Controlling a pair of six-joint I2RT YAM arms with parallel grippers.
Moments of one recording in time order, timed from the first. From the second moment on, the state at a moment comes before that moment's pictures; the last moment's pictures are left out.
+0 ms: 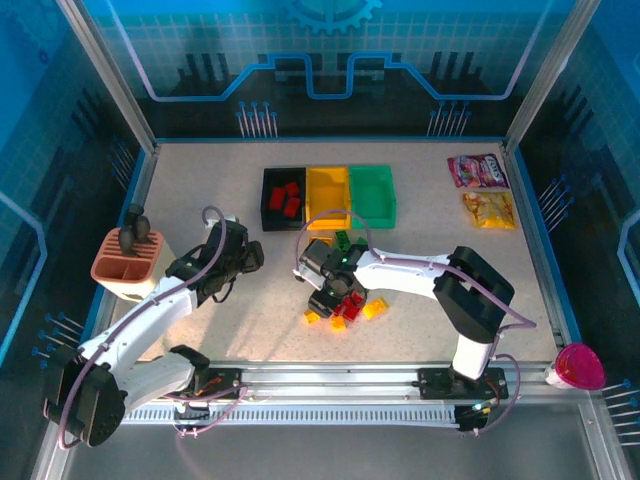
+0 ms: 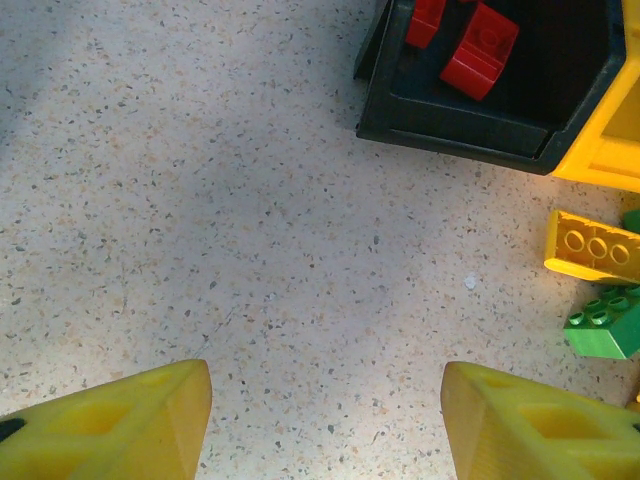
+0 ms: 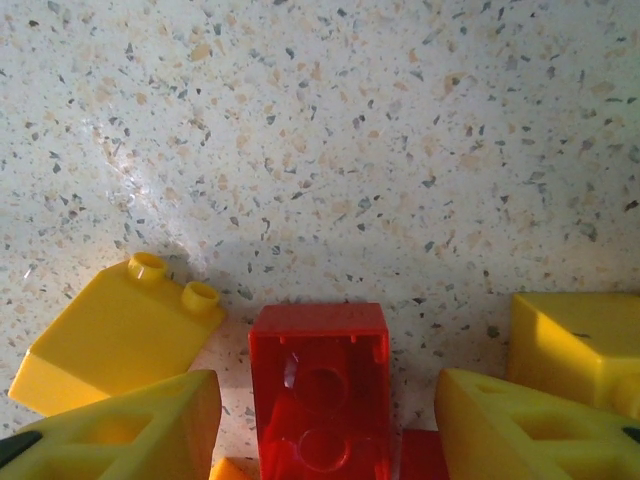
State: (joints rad) left arm -0.40 1.05 0.70 -0.52 -0.23 -0.62; right arm 0.95 1.79 1.14 -0.64 -0.03 0.00
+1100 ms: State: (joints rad) left arm -0.40 0.93 0.63 -0.49 -0.23 -0.61; right arm 0.89 1.84 1.34 -0.64 -0.06 0.04
